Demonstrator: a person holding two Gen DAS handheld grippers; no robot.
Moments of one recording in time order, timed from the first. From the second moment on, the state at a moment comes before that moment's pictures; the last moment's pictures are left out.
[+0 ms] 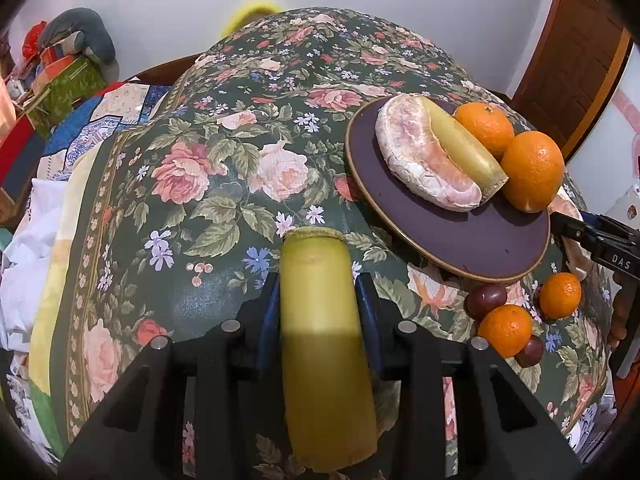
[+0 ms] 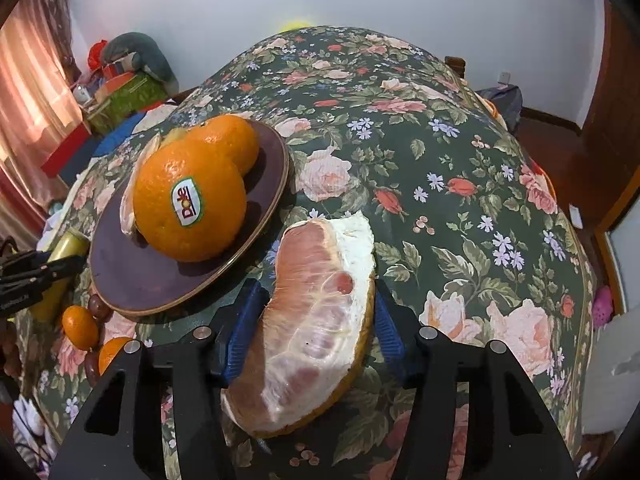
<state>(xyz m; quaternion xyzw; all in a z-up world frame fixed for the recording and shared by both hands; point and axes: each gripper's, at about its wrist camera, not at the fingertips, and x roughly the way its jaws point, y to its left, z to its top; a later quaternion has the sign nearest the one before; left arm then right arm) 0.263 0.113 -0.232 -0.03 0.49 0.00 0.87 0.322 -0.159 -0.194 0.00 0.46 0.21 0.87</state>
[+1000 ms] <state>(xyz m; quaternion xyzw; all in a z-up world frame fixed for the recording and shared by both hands) 0.224 0.085 -0.134 -0.04 0.37 -0.02 0.93 0.286 -0.159 -0.113 -0.01 0.35 0.24 0.91</state>
